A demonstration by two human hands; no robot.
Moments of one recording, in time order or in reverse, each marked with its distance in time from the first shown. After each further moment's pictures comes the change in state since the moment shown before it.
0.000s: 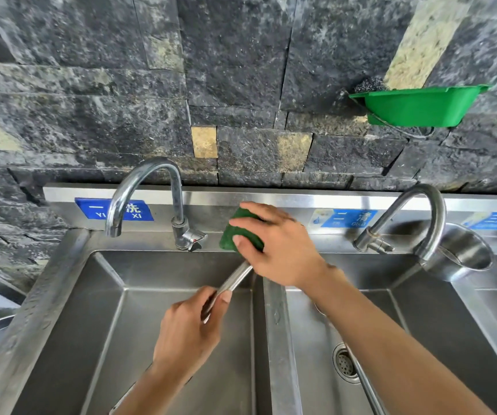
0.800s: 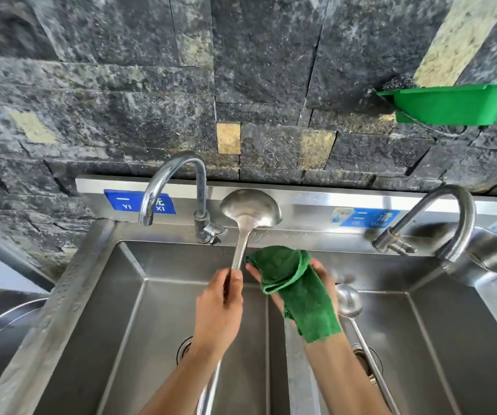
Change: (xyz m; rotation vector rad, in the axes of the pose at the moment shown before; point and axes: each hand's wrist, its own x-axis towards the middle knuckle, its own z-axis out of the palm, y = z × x) left_hand 0.008 0.007 0.018 -0.348 0.071 -0.274; right_hand -0.068 -0.017 0.055 2.141 0.281 1.127
